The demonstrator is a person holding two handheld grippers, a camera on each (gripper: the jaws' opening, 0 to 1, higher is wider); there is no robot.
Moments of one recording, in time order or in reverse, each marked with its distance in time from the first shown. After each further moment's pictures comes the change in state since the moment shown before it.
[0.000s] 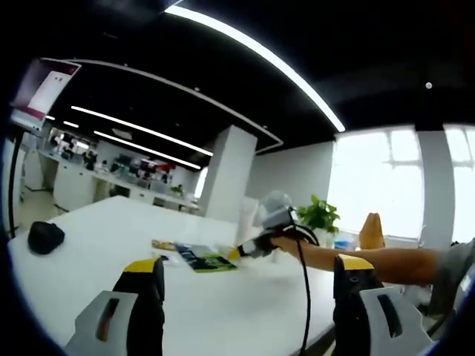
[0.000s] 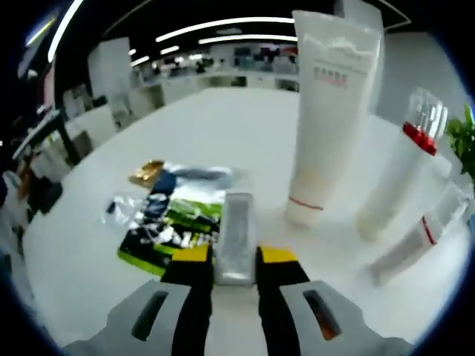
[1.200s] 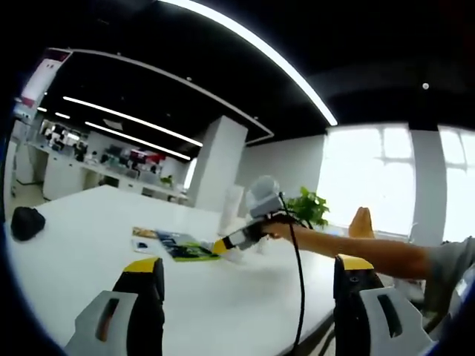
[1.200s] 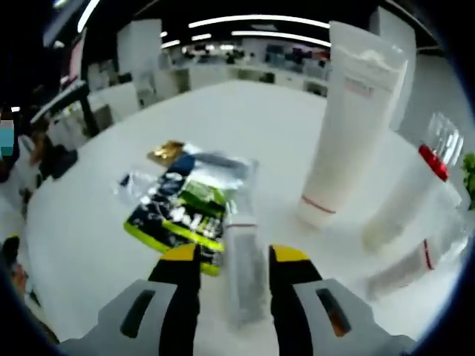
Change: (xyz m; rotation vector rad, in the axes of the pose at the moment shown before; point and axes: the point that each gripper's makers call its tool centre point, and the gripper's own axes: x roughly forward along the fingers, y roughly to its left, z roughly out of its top) left arm 0.012 -0.021 -0.021 -0.013 0.053 -0.059; right arm 0.008 0.010 -0.007 -0.104 0.087 0.094
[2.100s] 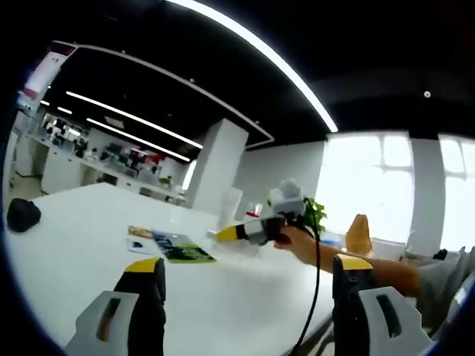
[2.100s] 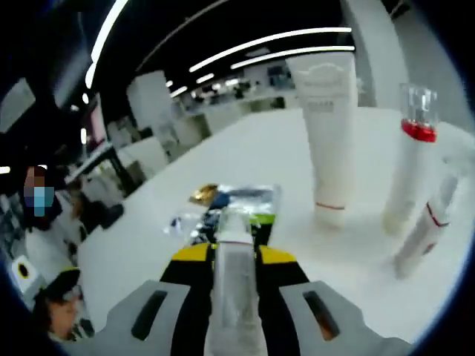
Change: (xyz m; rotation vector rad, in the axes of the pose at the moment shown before) left arm 0.016 -0.005 -0.004 -0.053 -0.007 -0.028; right arm -0.061 0.025 0.013 0.268 -0.268 0.320
